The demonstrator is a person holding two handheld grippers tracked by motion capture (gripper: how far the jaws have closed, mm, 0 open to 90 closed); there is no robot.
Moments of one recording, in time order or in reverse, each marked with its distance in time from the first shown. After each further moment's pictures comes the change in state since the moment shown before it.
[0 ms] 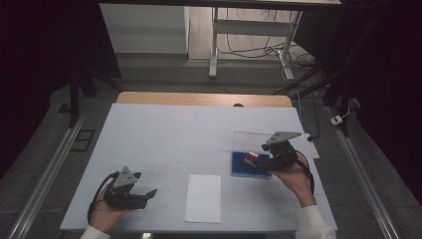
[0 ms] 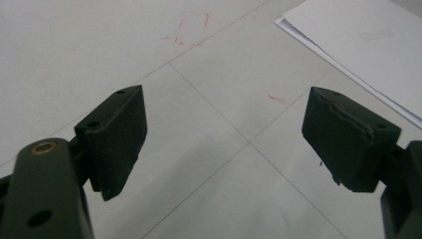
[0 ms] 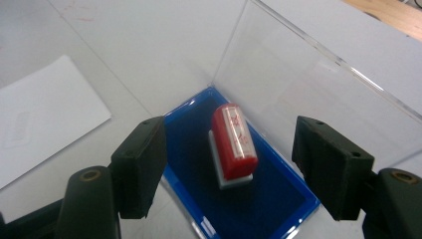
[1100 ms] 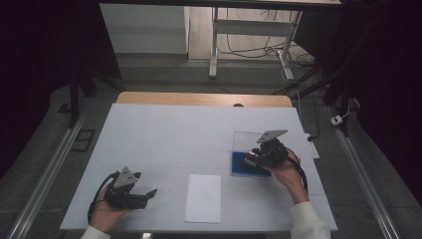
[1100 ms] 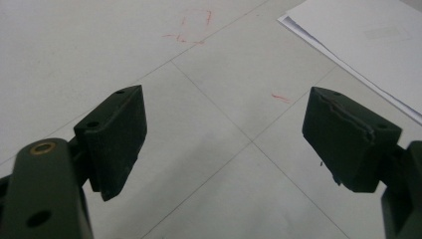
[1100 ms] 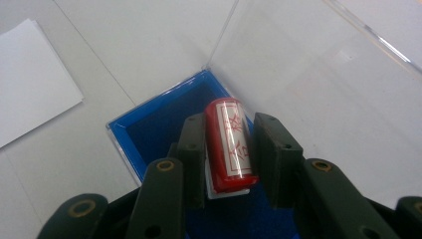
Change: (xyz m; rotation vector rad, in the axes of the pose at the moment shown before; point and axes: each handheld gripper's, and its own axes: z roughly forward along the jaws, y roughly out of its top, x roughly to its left) left arm 0.000 0.000 0.001 0.008 0.008 0.000; right arm -0.007 0.001 0.032 0.095 0.013 -0.056
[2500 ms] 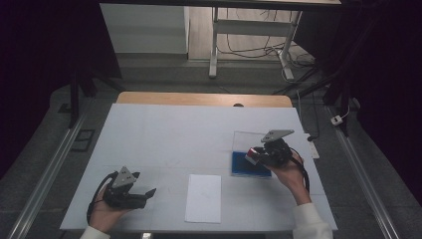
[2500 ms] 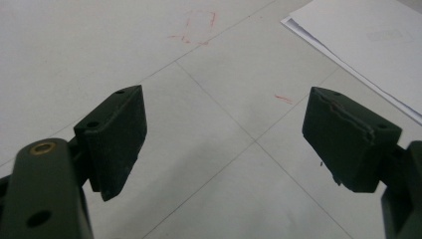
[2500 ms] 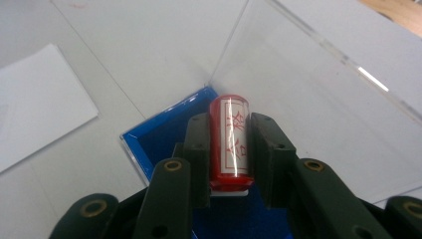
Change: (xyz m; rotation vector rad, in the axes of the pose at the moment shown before) left arm 0.002 -0.001 -0.003 -0.010 0.009 -0.011; right arm 0.001 0.000 -0.017 -0.070 -0.002 0.012
